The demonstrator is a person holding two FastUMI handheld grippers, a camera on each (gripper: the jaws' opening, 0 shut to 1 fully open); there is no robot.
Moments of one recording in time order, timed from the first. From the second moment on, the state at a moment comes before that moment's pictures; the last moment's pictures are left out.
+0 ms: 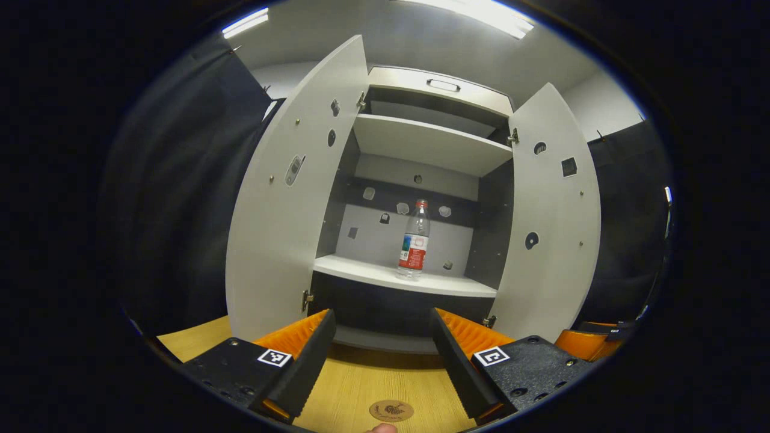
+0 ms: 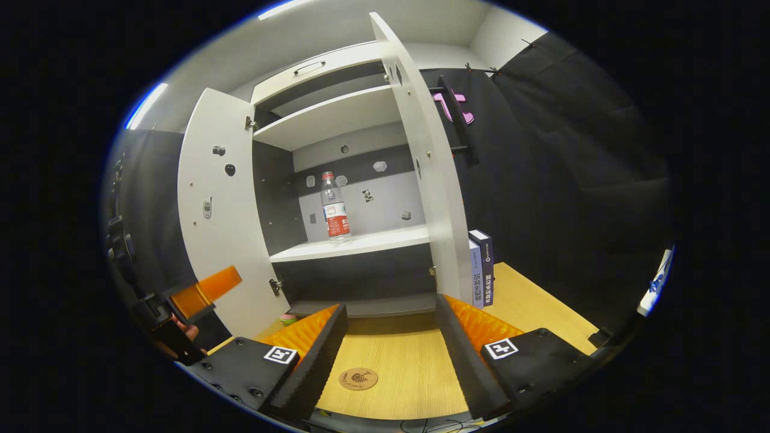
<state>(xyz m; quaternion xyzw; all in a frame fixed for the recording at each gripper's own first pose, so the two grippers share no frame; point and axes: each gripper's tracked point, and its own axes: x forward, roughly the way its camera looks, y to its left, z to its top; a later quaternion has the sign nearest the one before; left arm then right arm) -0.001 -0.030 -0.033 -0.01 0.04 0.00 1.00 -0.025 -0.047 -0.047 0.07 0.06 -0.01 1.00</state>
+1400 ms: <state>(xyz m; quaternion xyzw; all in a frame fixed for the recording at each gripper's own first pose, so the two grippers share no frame) -0.008 -0.021 -0.019 0.01 0.02 -0.01 1.00 0.020 -0.231 0.180 -0.03 -0.08 -0.19 0.98</state>
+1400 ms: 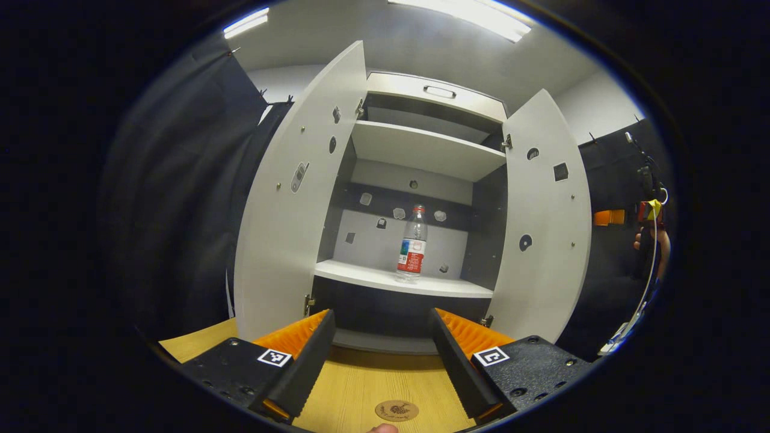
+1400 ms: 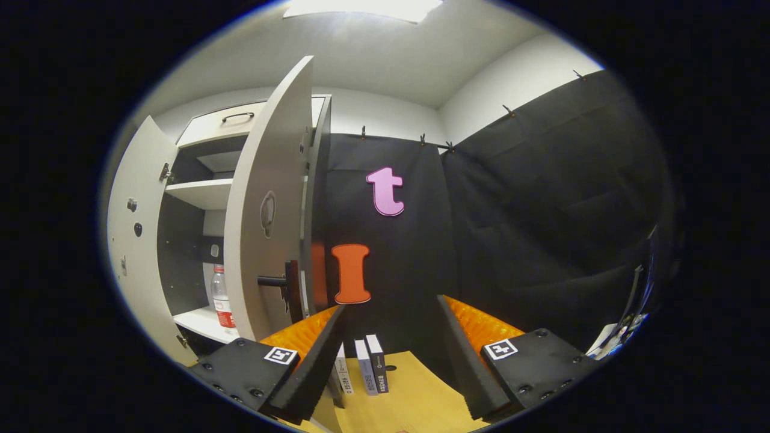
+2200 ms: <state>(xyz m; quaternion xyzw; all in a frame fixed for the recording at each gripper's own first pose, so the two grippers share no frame) -0.008 -0.002 -0.019 0.00 0.01 0.00 1.00 0.034 -0.212 0.168 -0.07 -0.07 -0.17 0.98</state>
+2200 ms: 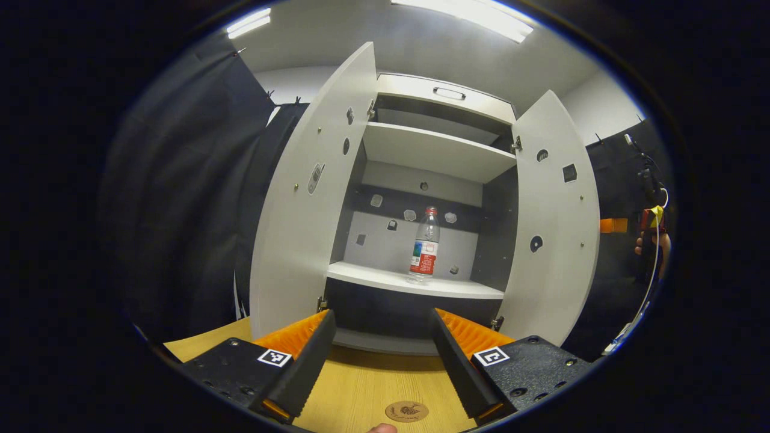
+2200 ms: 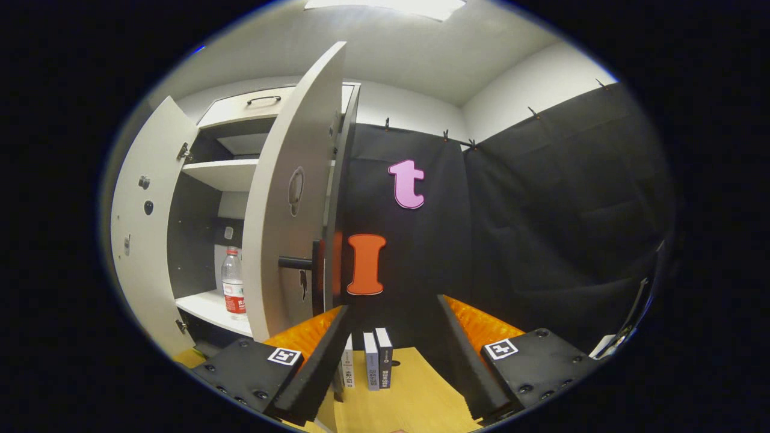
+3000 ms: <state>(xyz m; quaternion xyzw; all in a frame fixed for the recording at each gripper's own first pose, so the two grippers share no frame) -0.003 0.021 -0.018 0.00 0.02 0.00 1.00 0.053 -0.114 0.155 -0.06 -0.06 -0.08 0.99</state>
